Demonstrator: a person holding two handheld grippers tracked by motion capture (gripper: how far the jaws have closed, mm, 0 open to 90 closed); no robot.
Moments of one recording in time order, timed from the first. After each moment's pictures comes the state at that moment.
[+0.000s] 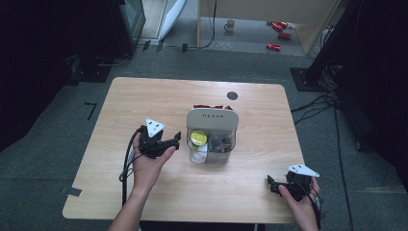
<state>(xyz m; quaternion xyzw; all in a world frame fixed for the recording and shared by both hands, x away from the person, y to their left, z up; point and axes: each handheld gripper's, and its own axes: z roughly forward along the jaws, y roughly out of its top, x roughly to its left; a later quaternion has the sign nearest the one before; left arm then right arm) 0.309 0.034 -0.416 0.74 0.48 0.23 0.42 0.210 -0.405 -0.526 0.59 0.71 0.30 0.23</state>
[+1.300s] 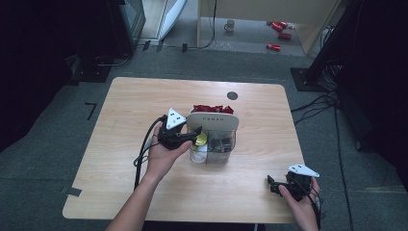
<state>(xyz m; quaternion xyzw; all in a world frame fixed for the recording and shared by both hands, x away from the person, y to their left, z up) 0.323 -0.006 -0.399 0.78 0.37 0.19 0.47 0.210 -0.405 -0.527 0.59 0.71 0.30 0.23</state>
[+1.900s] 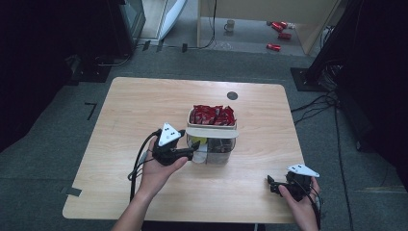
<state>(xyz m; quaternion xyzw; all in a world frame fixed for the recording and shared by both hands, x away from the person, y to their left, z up) 0.282 0.009 -0.408 0.78 0.36 0.16 0.49 0.210 -0.405 -0.527 0.59 0.71 0.30 0.23</state>
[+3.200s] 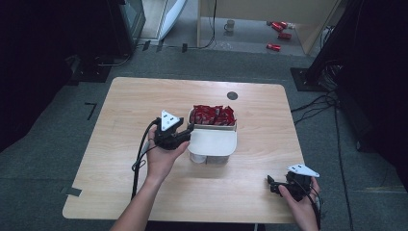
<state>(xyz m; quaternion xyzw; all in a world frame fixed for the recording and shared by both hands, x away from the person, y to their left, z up) 0.327 0.000 -0.411 0.74 0.43 0.21 0.48 0.210 -0.405 -0.527 0.59 0.71 0.30 0.23</state>
